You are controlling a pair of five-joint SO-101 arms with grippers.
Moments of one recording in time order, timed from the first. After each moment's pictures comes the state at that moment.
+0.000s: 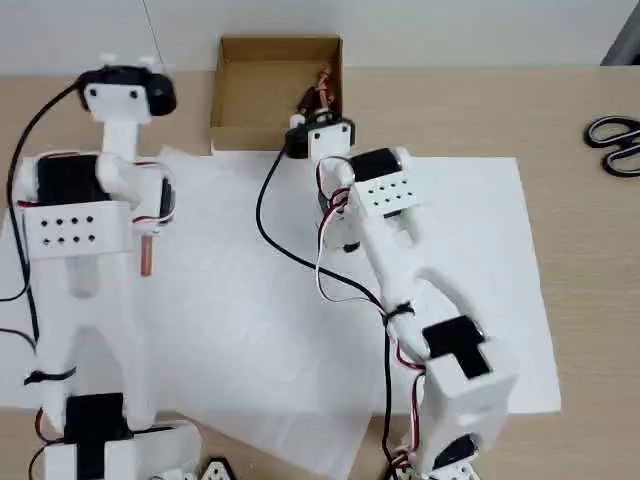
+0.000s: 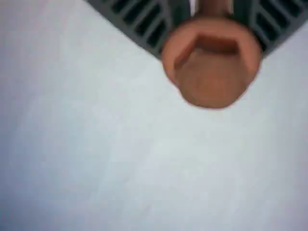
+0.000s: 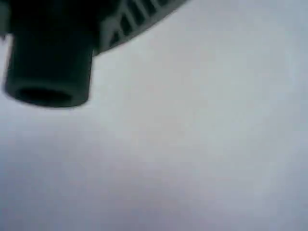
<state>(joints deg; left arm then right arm) -10.2 -8.0 -8.1 99.6 -2.4 -22.5 17.4 -7.7 77.9 5.5</state>
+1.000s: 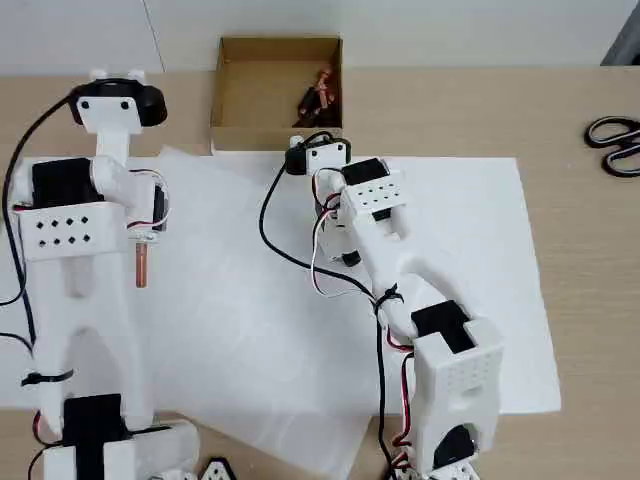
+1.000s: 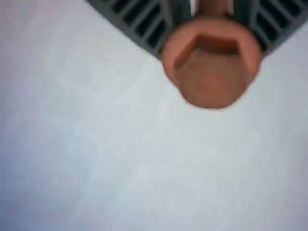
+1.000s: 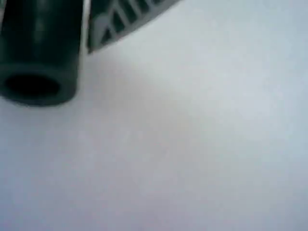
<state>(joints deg) -11.5 -8.2 -6.2 99.6 -2.4 -22.5 24.4 -7.6 75.2 5.3</state>
